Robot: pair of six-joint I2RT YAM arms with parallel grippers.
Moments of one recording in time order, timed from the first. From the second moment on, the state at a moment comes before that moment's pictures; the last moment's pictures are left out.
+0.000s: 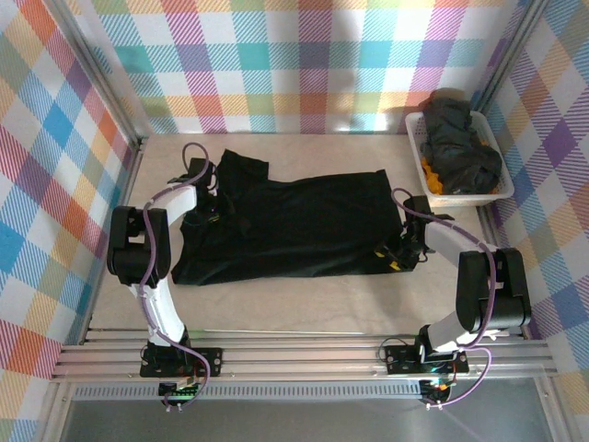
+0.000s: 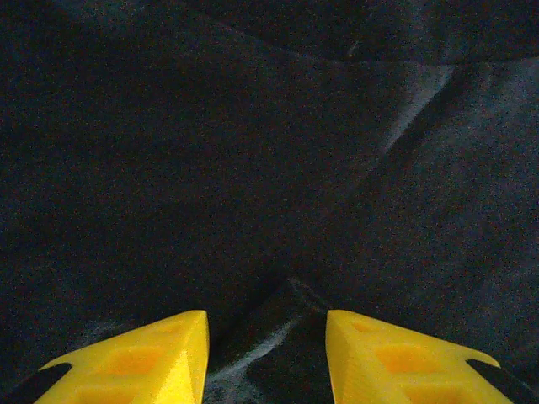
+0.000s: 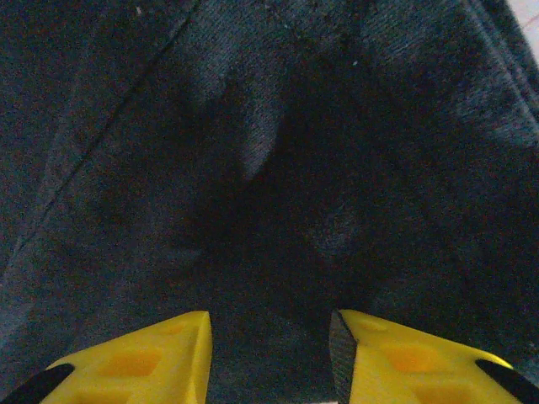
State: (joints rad) left arm -0.08 1.91 1.29 -0.55 0.14 -0.39; right arm 0.09 1.51 0.80 -0.65 -0.29 0.70
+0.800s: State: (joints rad) left arm -0.10 1.98 1.36 -0.56 0.12 -0.33; right arm 0.09 1.52 0.80 -0.65 -0.30 0.70
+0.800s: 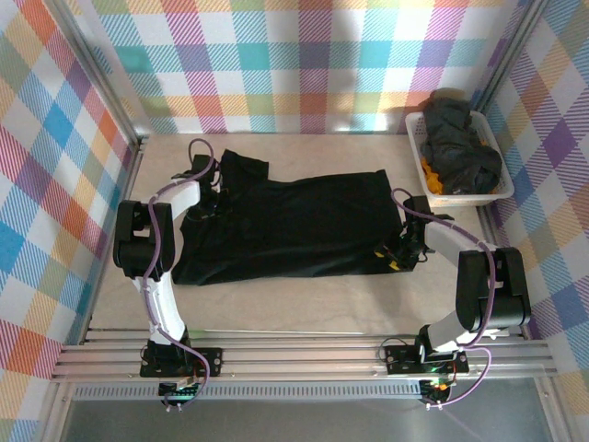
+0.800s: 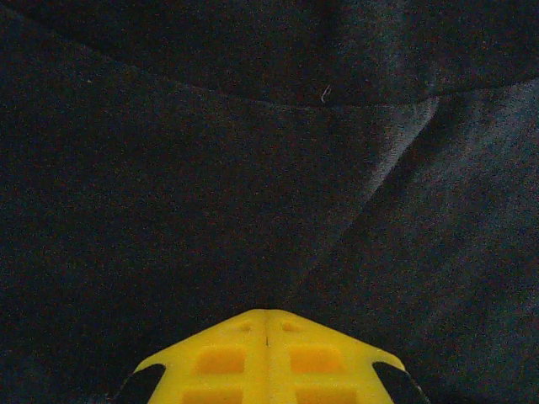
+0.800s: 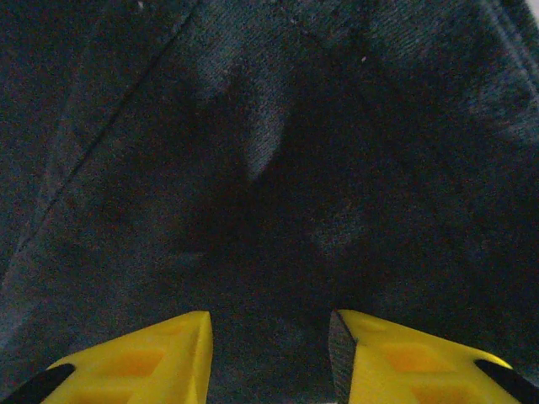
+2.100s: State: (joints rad) left arm -0.33 1.81 1.48 -0.74 -0.07 -0.45; right arm 0.13 1.35 0.84 -0.63 -0.34 0.62
